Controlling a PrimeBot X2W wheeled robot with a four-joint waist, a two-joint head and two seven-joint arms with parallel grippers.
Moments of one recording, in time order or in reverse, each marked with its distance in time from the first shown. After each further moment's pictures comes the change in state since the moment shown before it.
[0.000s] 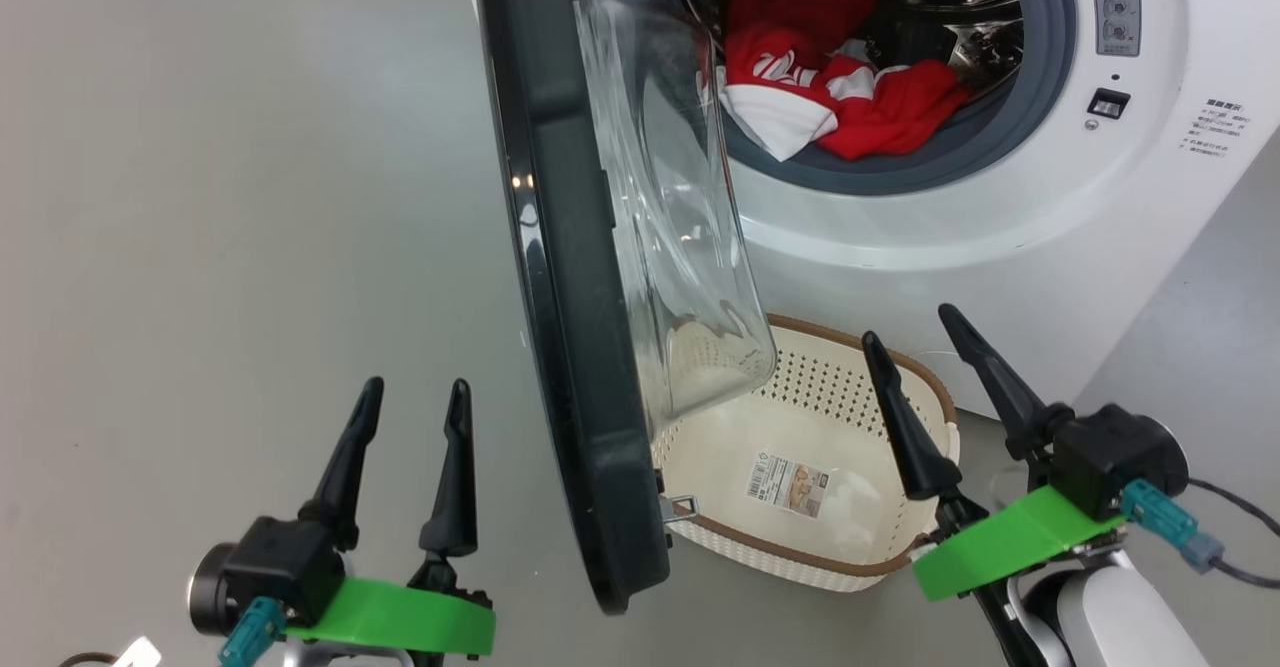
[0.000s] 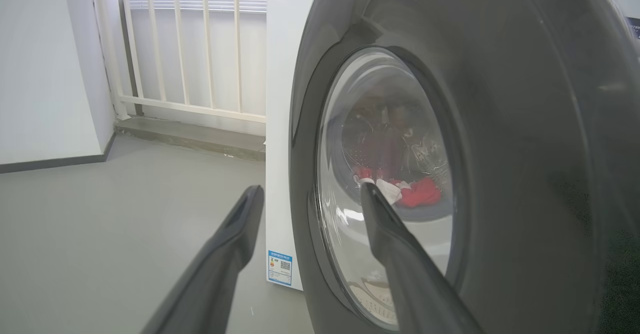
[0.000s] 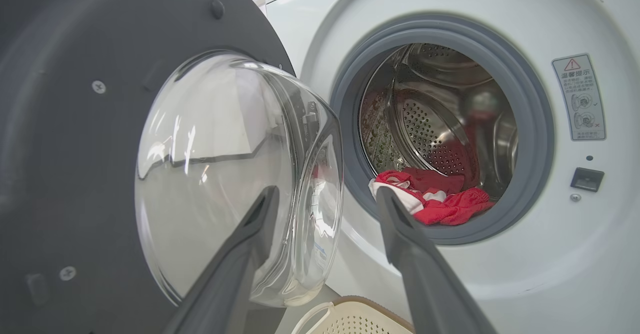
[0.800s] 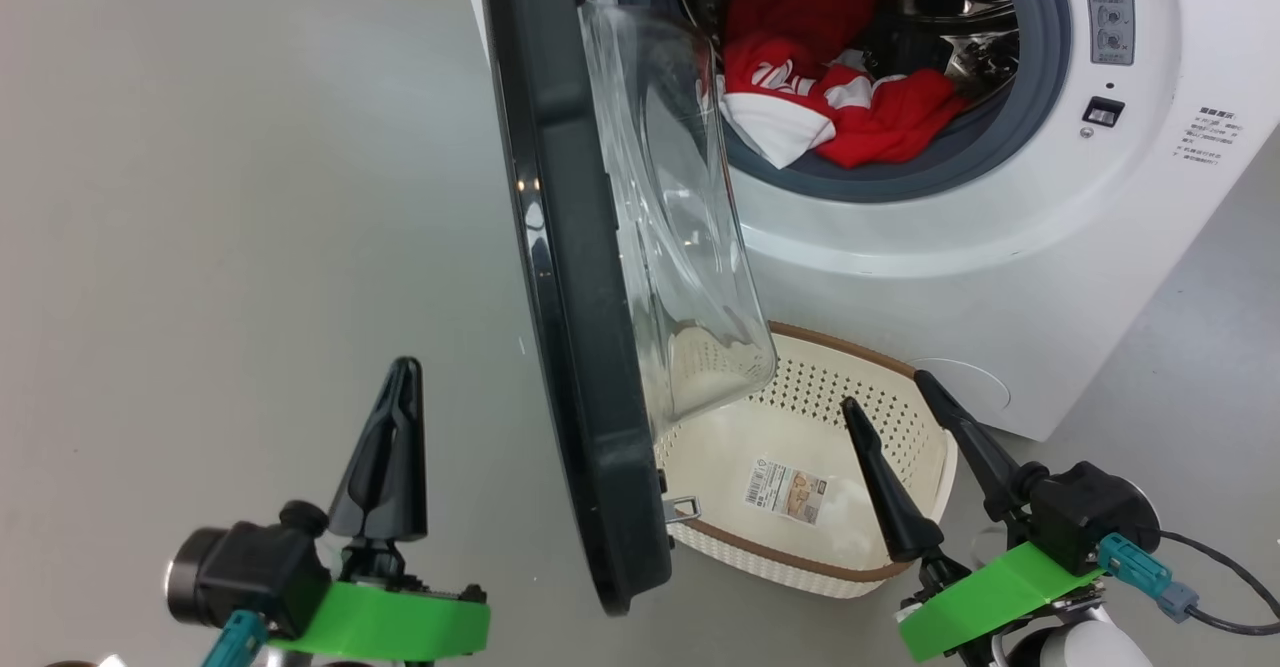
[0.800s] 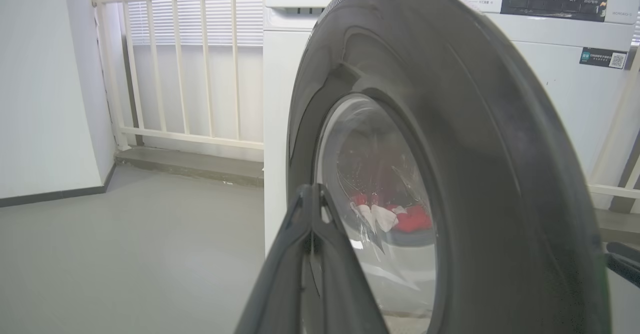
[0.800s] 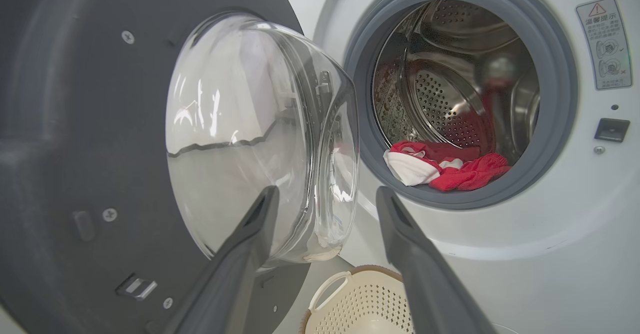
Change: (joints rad) left arm 0.014 0.003 0.007 -0.067 0.030 -0.001 0.000; right arm 0.086 0.004 0.039 0.010 0.020 0.000 -0.028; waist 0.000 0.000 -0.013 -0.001
